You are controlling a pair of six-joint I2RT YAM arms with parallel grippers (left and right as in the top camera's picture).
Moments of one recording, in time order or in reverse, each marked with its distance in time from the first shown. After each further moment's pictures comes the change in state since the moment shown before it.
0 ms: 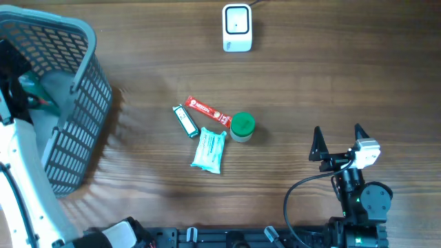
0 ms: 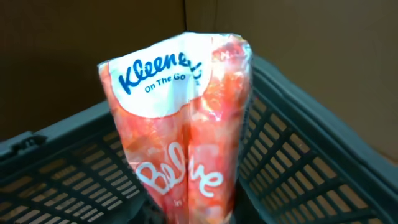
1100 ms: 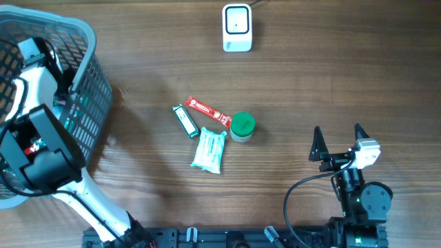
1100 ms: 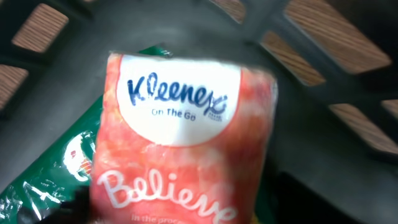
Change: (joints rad) left arm -0.009 0.709 0.010 0.036 0.108 0.150; right arm 0.000 0.000 0.000 0.000 0.000 0.000
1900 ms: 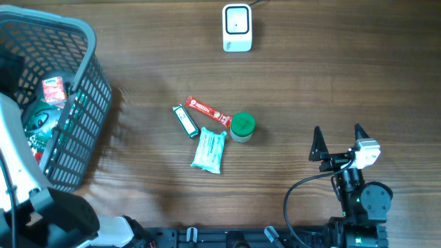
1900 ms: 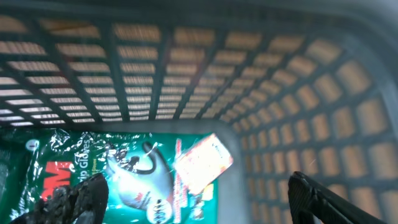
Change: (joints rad) left arm 0.106 -0.477 0.024 -0.159 -0.076 -0.654; right arm 0.000 0.000 0.000 0.000 0.000 0.000
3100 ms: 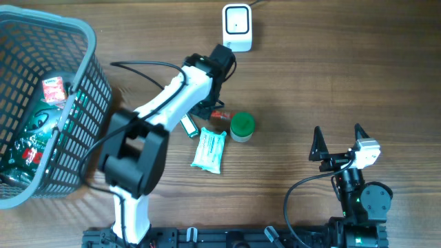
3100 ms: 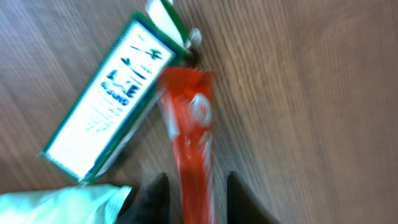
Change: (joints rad) left arm -1.065 0.412 -0.012 -0.251 0.047 -1.058; right arm 0.000 0.000 0.000 0.000 0.000 0.000
